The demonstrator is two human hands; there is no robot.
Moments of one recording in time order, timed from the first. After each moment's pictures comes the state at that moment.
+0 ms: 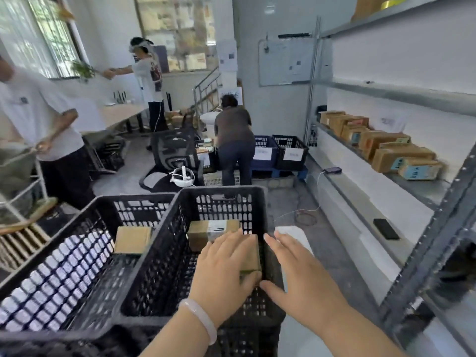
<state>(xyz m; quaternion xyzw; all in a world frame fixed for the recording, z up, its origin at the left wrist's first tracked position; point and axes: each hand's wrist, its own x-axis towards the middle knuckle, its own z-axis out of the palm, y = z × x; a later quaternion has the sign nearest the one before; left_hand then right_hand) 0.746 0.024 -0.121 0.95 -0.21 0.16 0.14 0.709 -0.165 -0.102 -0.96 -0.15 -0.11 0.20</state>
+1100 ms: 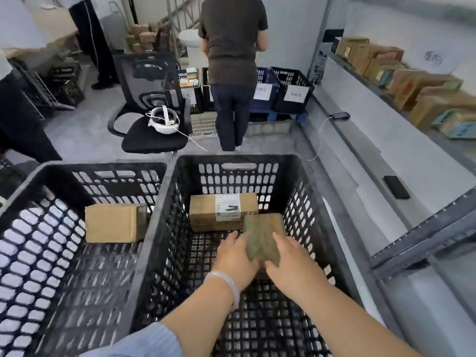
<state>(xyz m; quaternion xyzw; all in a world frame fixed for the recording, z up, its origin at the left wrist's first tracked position) 0.939 0.066 -0.263 0.93 -0.06 -0.20 0.31 0.891 -0.074 -0.209 -0.95 0.09 0.15 0.25</state>
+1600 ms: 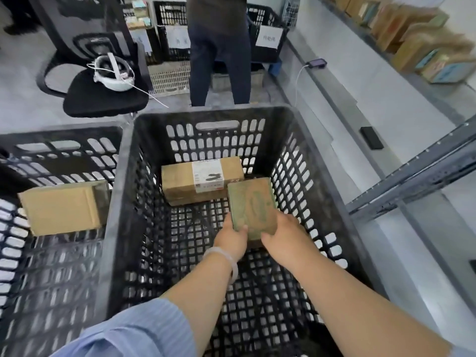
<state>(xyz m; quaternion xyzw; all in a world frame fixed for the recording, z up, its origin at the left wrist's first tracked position) 0.960 0.047 -0.325 0.82 0.10 -0.33 0.45 0.911 -0.074 -0.262 -0.91 0.26 0.20 0.27</state>
